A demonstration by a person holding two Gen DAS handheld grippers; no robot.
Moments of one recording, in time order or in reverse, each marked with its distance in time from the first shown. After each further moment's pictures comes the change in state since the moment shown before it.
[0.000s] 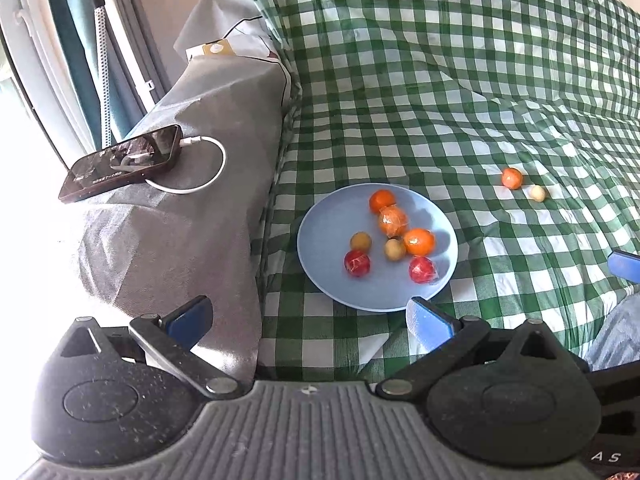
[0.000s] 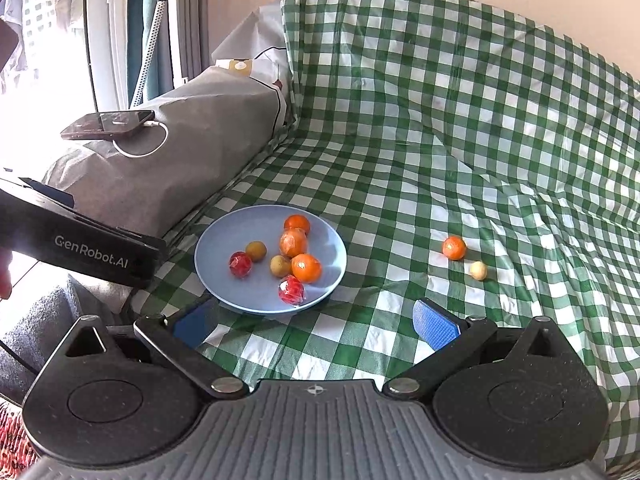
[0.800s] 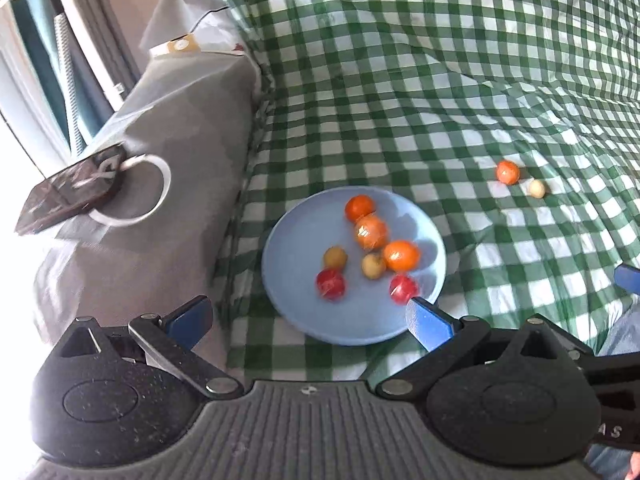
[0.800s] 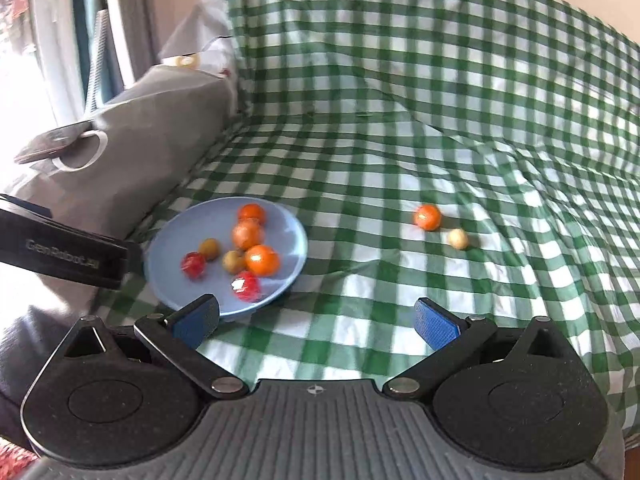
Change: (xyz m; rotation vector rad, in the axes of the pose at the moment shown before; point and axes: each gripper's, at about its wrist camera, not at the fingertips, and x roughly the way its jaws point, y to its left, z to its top) left arm 0.046 -0.034 0.038 0.049 0.046 -0.021; right arm 0.040 -0.047 -0.007 0.144 0.045 -0.055
